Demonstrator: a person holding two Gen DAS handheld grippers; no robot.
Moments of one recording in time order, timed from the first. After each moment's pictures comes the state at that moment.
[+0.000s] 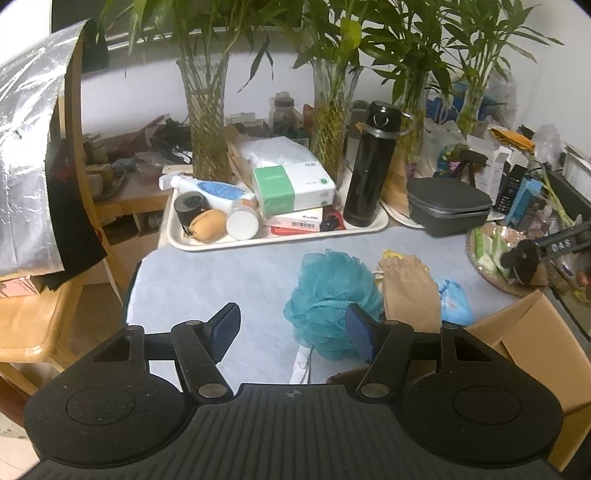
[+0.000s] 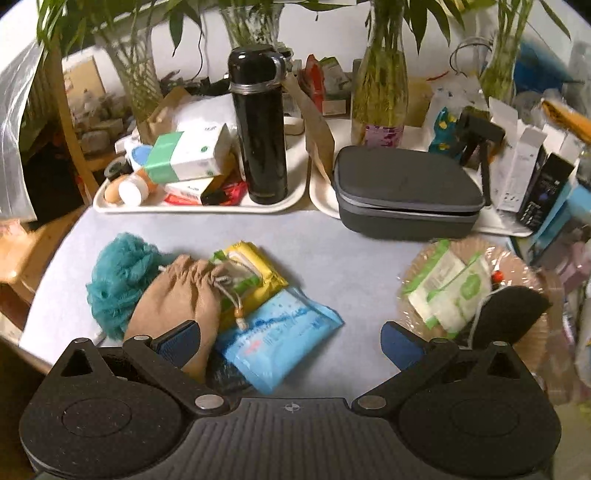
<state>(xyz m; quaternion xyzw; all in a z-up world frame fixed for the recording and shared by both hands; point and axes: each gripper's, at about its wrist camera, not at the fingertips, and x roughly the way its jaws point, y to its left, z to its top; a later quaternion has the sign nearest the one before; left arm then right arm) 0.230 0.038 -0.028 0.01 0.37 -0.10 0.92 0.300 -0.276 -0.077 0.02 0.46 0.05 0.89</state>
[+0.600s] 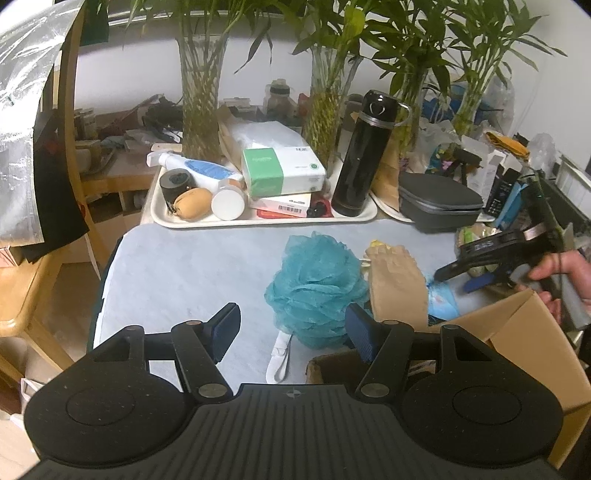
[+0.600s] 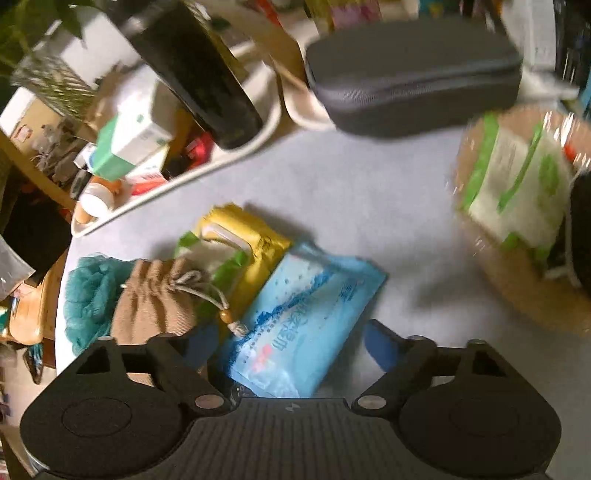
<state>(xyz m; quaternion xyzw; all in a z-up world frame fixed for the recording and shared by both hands) 0.230 0.036 -0.044 -0.03 0.38 -0.11 0.92 0.366 -0.298 -0.178 0.20 0.57 0.04 0.79</state>
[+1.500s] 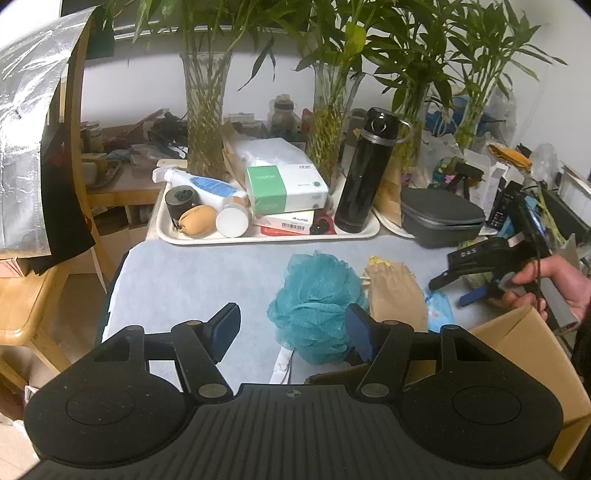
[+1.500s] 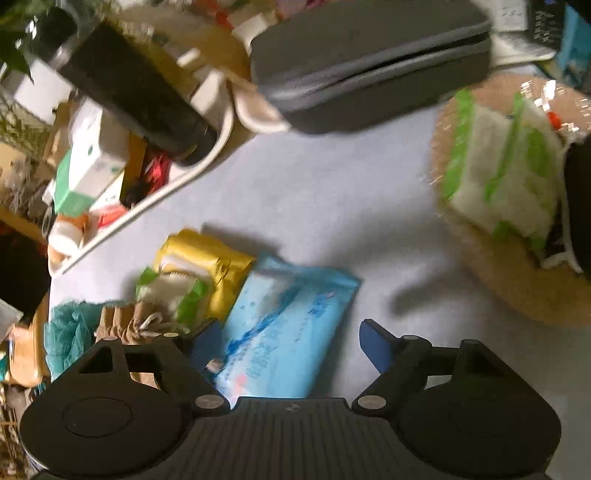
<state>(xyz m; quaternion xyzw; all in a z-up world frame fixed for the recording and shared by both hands) 0.229 0.033 -0.034 -0.03 0.36 -0.10 0.93 0.389 -0.307 -0.194 0.22 0.59 -0.01 0.78</state>
